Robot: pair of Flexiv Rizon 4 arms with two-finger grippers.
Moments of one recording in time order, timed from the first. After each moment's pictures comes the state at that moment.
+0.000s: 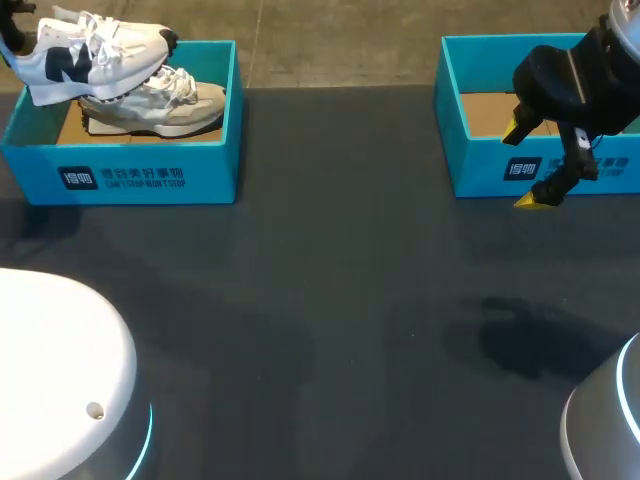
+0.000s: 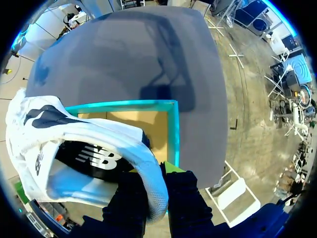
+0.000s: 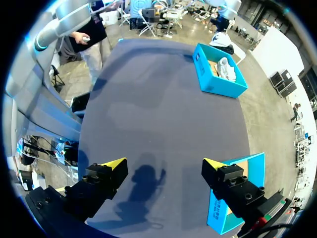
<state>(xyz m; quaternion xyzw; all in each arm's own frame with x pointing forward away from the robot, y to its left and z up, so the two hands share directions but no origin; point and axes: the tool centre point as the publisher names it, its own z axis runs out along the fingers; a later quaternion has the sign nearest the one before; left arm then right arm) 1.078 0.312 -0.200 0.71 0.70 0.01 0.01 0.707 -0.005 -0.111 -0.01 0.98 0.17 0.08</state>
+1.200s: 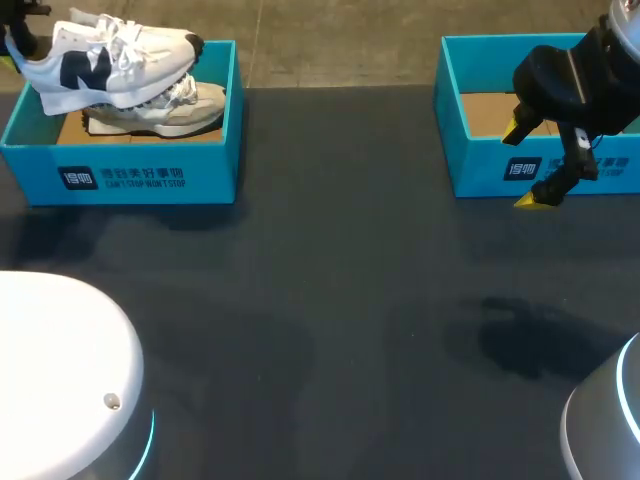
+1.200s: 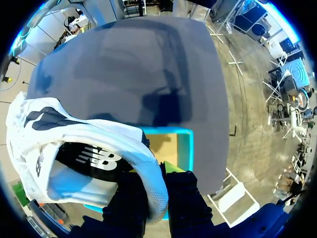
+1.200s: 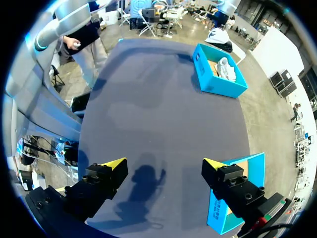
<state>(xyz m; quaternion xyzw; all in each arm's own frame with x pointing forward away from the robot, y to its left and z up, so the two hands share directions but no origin) 1.012 0.260 -0.169 0.71 0.70 0.00 -0.01 0.707 -0.005 -0.111 -0.01 0.98 0.17 0.08</state>
